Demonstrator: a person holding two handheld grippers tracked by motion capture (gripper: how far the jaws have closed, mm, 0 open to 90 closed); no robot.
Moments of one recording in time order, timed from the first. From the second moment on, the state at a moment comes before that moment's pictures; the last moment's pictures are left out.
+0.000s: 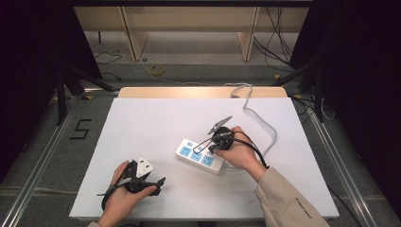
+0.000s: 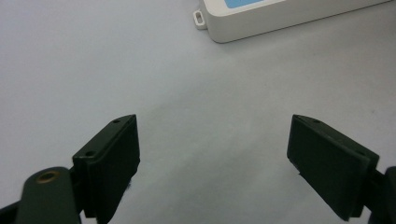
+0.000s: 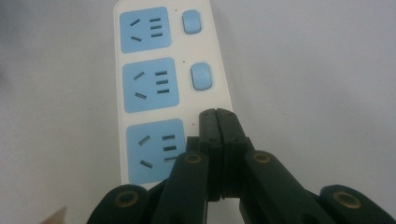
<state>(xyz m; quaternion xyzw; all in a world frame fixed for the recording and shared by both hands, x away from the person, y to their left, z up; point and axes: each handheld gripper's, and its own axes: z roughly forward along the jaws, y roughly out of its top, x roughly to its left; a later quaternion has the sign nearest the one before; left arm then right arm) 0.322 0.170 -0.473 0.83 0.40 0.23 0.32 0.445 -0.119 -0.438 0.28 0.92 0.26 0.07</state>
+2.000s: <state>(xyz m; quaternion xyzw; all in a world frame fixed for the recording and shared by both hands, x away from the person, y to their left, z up) 0.321 0.169 -0.474 0.83 0.40 0.23 0.33 0.451 -0.109 -0.445 0.30 0.92 0.26 0.06</state>
